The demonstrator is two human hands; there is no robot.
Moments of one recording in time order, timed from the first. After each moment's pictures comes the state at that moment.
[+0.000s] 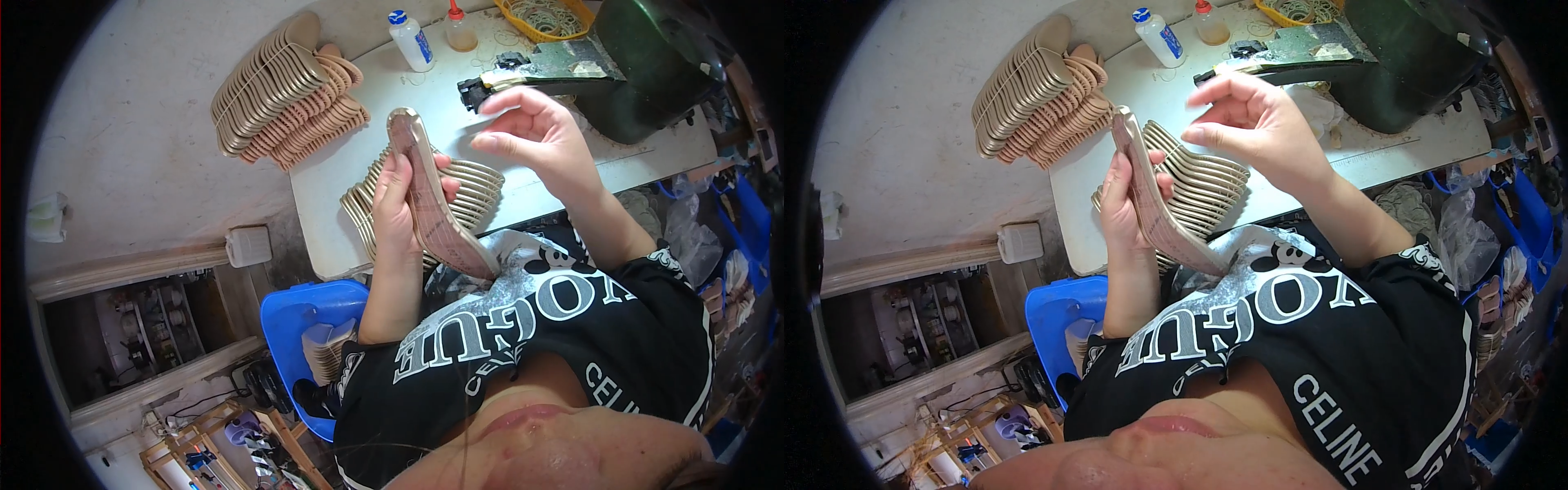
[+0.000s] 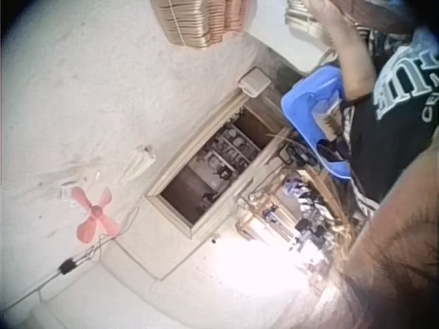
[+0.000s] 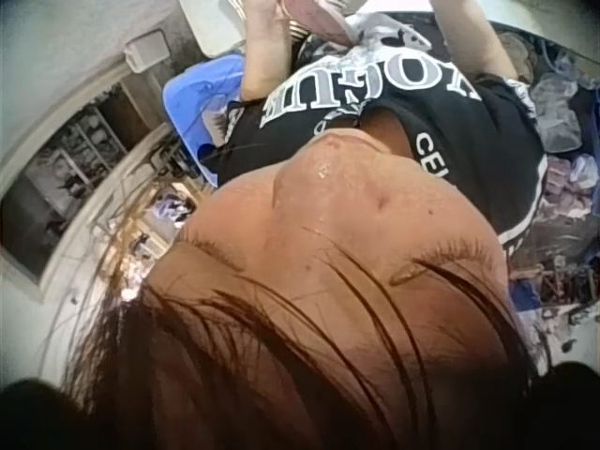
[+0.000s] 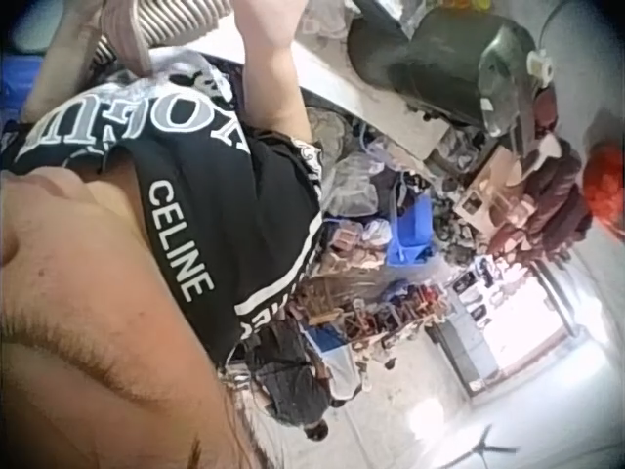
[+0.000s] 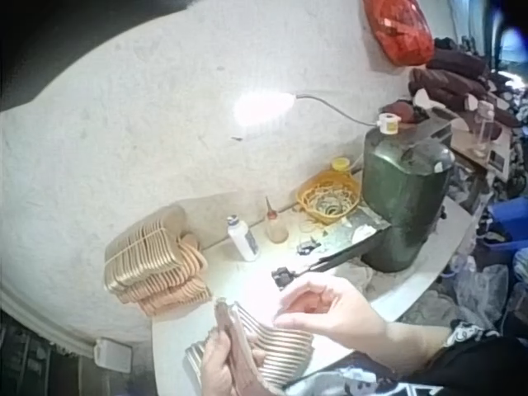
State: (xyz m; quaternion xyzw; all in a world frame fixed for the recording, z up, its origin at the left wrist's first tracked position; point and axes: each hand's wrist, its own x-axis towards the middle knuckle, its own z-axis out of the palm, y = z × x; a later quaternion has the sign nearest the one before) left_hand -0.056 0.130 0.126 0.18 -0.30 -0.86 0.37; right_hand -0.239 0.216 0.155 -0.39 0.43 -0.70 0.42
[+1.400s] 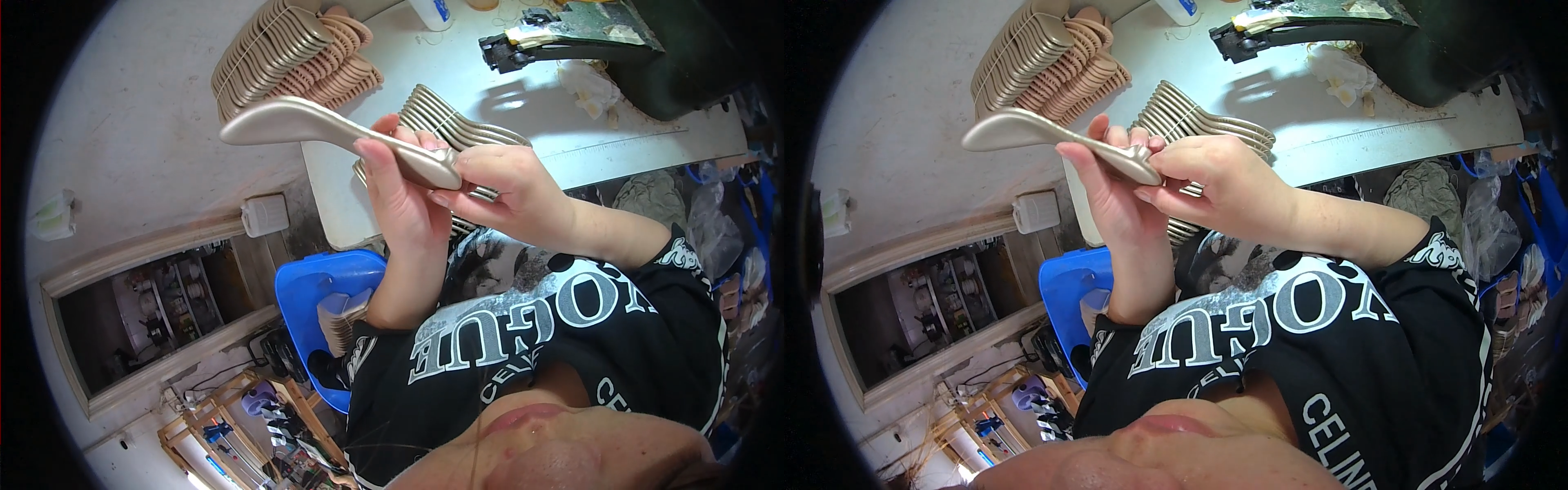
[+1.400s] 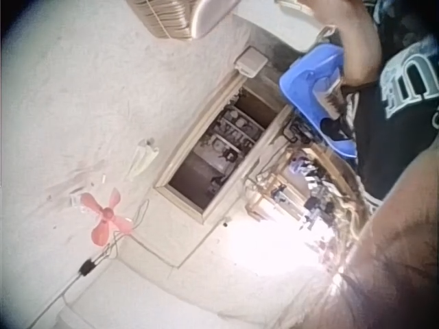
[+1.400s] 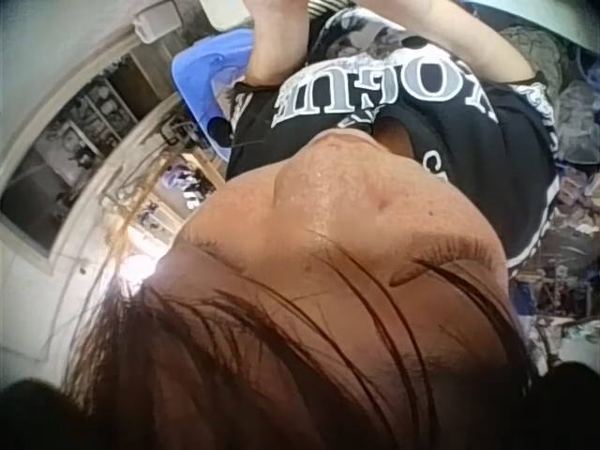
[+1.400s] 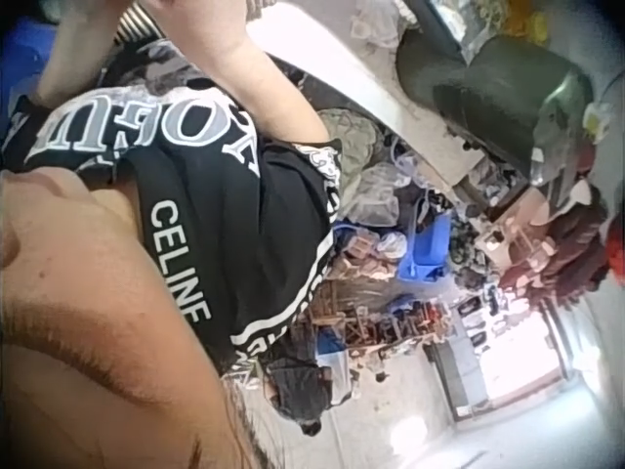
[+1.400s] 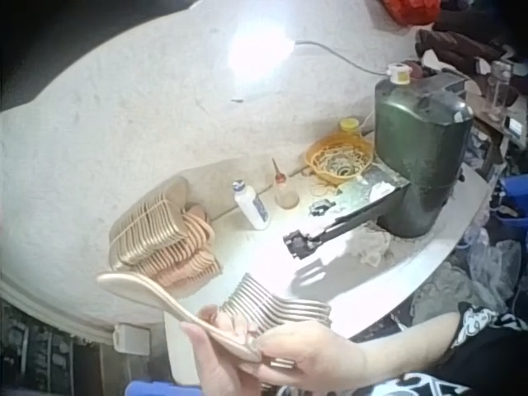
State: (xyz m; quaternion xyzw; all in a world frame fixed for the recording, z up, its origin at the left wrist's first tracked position) left_hand -0.058 0.147 0.140 0.22 -0.33 -0.76 0.51; right_hand -0.174 0.215 0.130 -0.65 0.47 -0.56 0.19
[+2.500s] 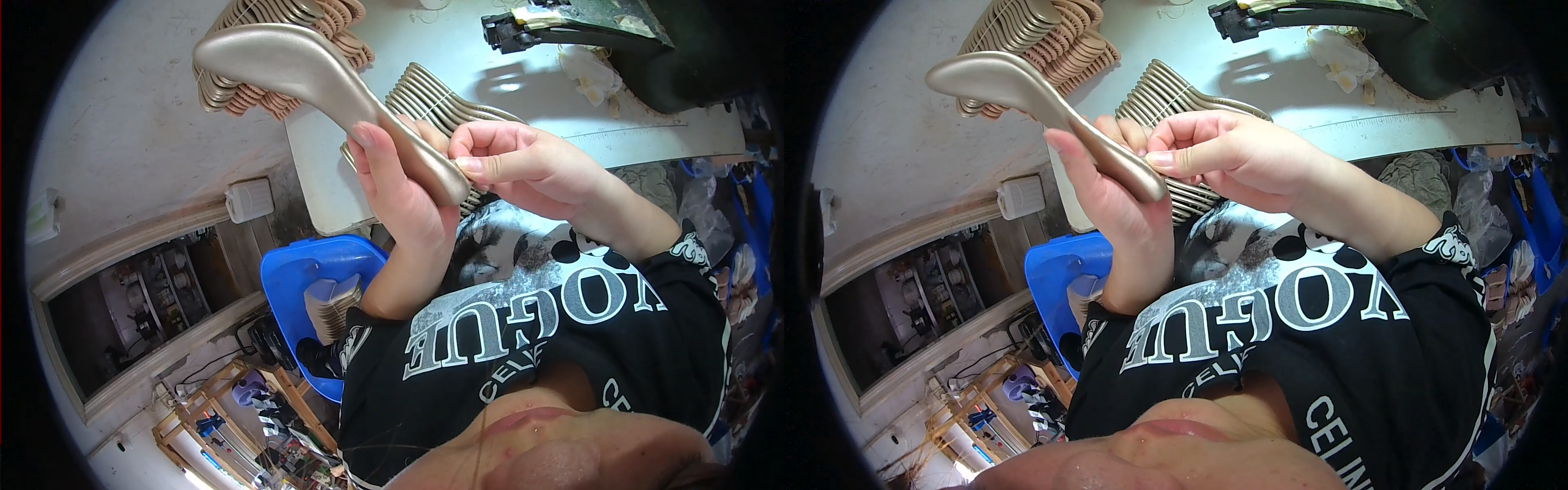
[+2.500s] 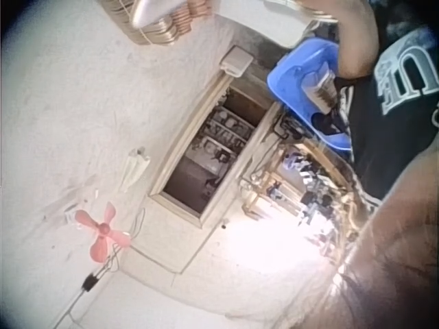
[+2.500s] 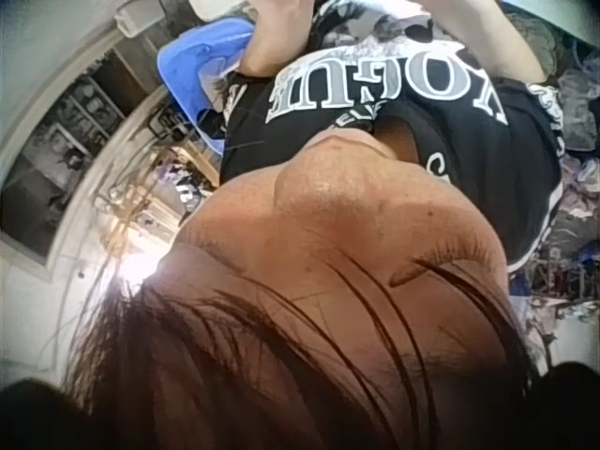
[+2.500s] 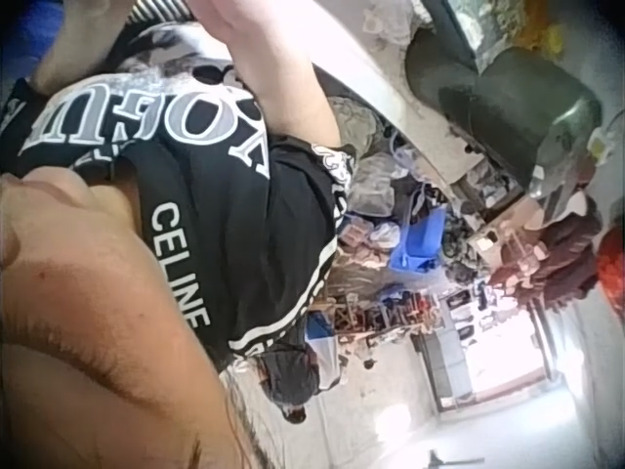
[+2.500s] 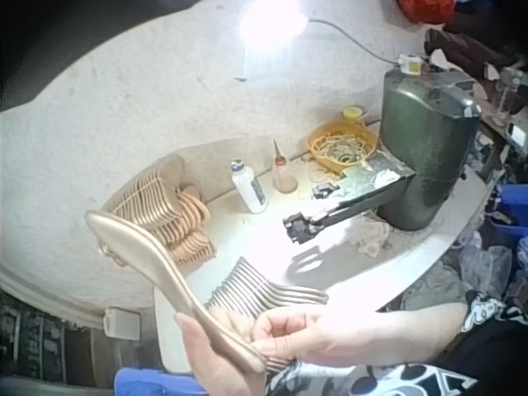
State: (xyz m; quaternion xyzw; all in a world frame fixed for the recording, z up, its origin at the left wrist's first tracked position) left_hand -0.060 0.152 0.139 0.24 -0.40 -0.71 0.54; right_hand -0.189 0.211 0.128 -0.24 0.17 -0.55 0.78
